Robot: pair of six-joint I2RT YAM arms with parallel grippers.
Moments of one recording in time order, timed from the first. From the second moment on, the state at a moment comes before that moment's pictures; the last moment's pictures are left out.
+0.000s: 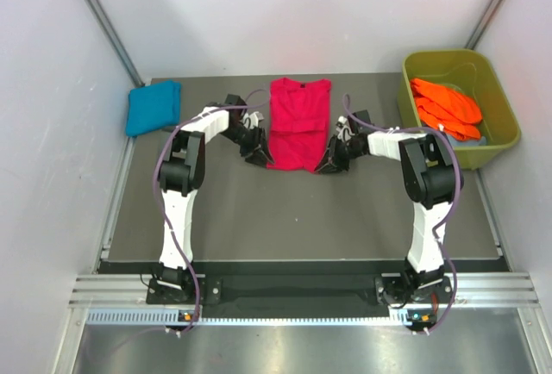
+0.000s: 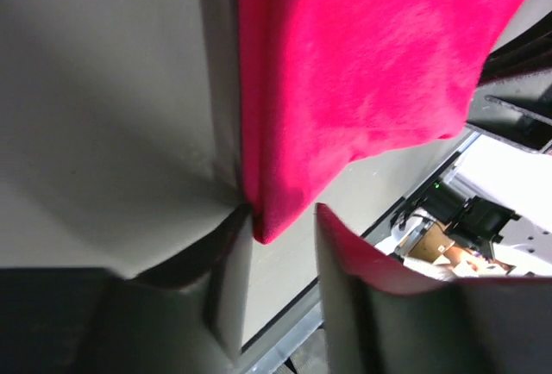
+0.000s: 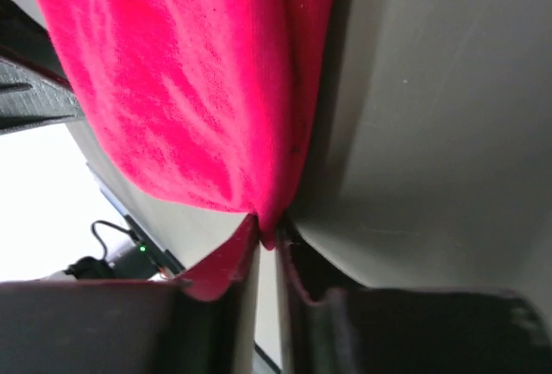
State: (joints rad) left arm -0.24 2.32 1.78 -0.85 0.75 -0.33; right arm 0.29 2.04 1.24 -0.28 -0.67 0.62
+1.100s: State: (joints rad) left arm -0.27 1.92 1.72 -0.88 0.74 -0.24; right arm 0.23 1.54 1.08 -0.35 -0.64 0.53
